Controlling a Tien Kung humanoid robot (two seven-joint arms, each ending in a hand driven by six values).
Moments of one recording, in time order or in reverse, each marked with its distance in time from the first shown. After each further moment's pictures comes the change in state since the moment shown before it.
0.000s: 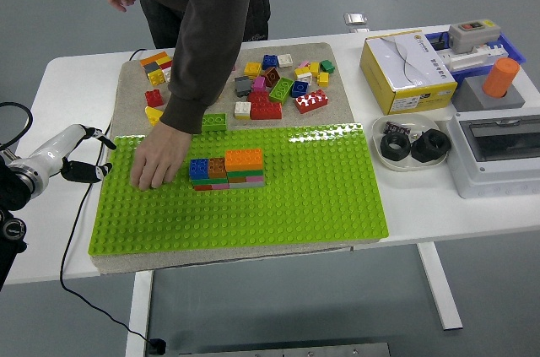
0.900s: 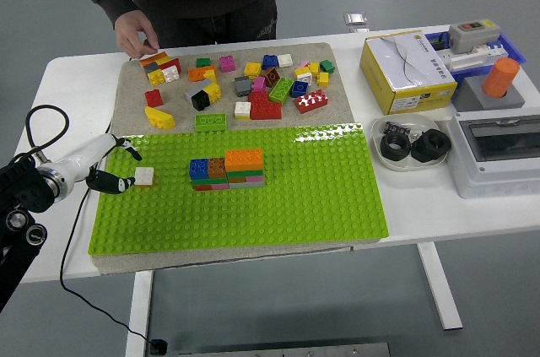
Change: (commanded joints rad) left arm -0.062 0.058 0.212 0.031 -0.017 0.029 -0.057; right arm 0.010 -0.011 -0.001 0.000 0.006 -0.014 0.011
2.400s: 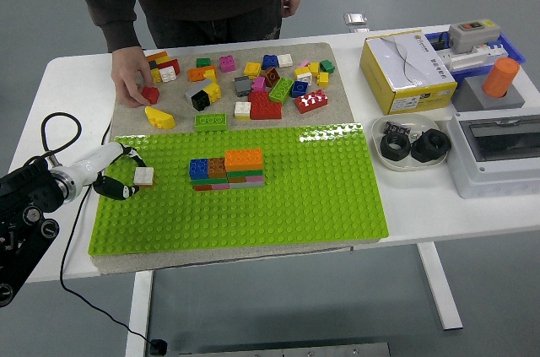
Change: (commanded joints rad) left arm -0.082 -0.008 0.086 0.218 -0.013 0.052 -0.094; right arm 0.011 0.001 0.001 0.000 -0.002 0.005 0.003
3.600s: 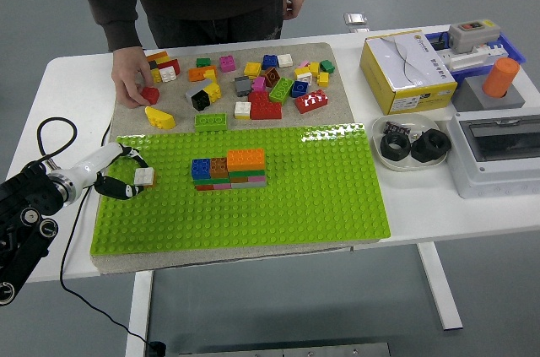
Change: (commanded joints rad) left arm 0.017 -0.024 -0.049 0.030 -0.058 0.017 -0.034; right arm -0.003 -0.001 0.004 0.000 0.001 0.003 -0.002
